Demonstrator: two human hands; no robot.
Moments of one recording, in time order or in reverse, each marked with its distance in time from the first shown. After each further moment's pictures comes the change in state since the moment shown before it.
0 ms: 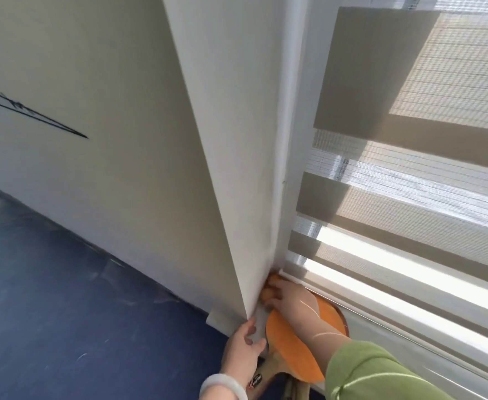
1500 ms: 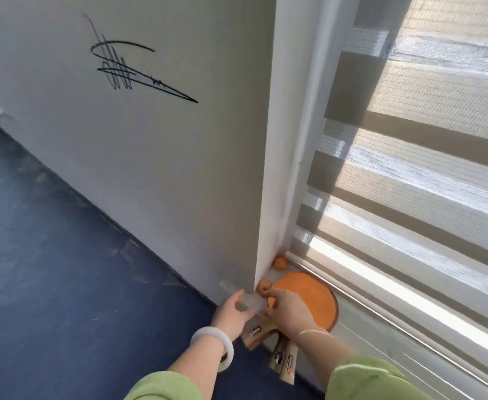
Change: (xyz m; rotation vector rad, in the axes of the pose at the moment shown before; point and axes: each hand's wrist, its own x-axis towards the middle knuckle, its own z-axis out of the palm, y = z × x) left_hand -0.073 0.003 -0.019 0.088 0.124 0.103; right_hand -0.113 -0.015 0.014 -0.054 -0.028 -0.106
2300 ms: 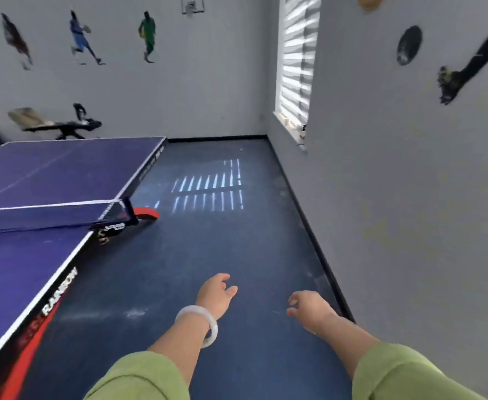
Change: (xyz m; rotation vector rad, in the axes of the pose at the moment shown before) left_hand -0.360 -0.301 -0.386 -0.271 0.898 -0.204; right_hand -0.162 -0.426 0.277 -0.542 -0.318 -0.696
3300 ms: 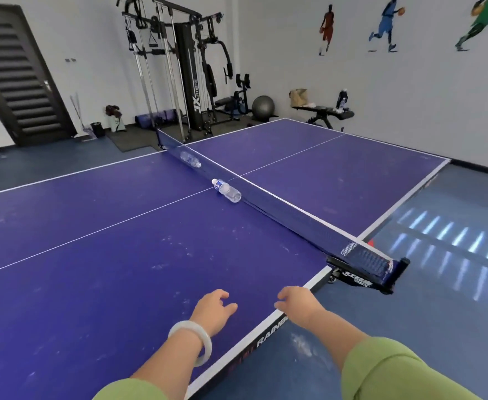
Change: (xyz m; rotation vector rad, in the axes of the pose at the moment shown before) left_hand 0.084 -0.347 -0.458 -0.187 0.566 -0.642; right_hand 0.231 -0.673 0.222 -0.282 -0.462 -0.768
